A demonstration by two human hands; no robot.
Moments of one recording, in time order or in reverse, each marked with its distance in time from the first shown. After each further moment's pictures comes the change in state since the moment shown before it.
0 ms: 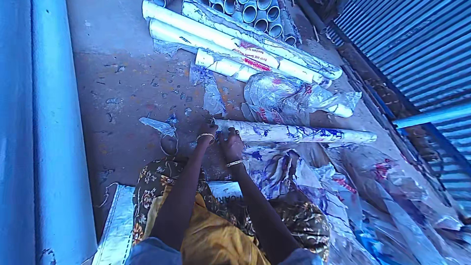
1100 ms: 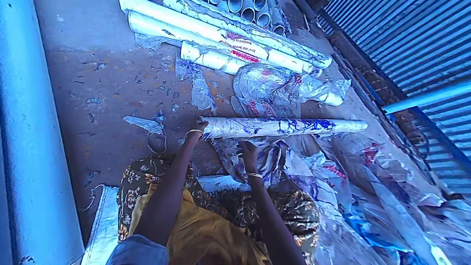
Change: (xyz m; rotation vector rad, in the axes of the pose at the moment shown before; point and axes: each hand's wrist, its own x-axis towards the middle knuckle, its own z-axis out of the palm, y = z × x) left_hand -0.007 -0.003 0.008 -0.106 -0.044 0.065; right_hand -0.031 0.100 -0.035 0.744 0.015 0.177
